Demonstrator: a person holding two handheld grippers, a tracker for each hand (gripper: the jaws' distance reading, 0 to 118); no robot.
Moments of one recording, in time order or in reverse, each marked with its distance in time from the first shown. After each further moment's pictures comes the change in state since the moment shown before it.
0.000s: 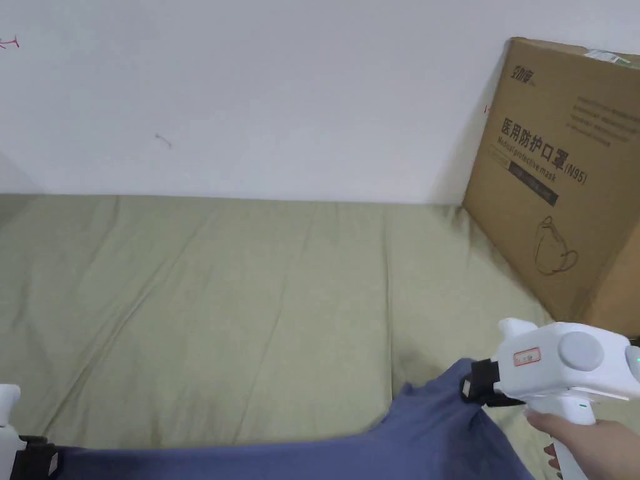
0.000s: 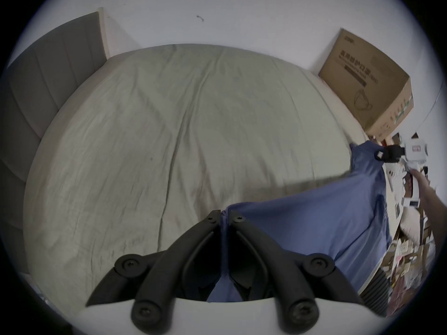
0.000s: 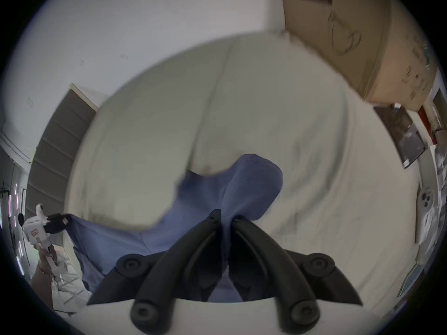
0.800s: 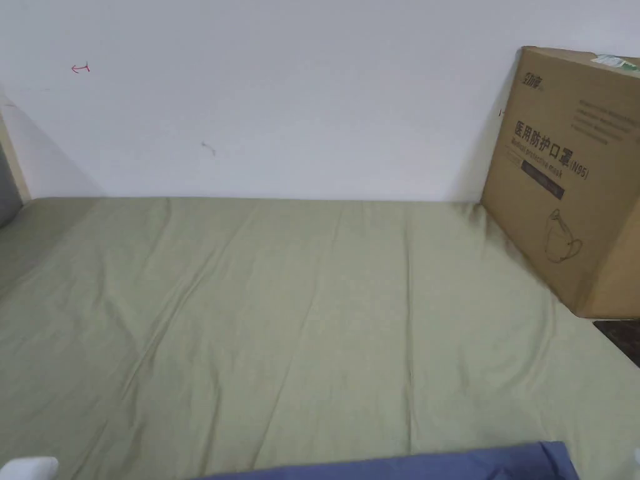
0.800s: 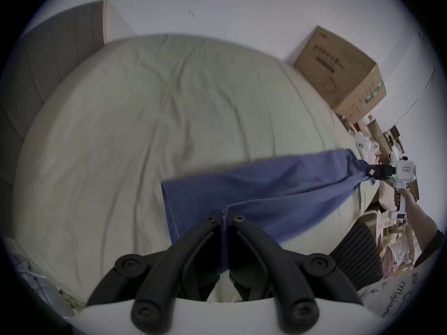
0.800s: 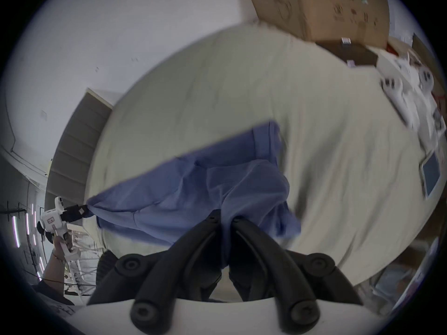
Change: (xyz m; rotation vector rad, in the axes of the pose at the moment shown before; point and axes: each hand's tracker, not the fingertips) left arm -0.009 -0.152 0.092 -0.137 -0.134 -0.003; right arm 0.045 -0.227 0.128 -0.181 0.050 -0.138
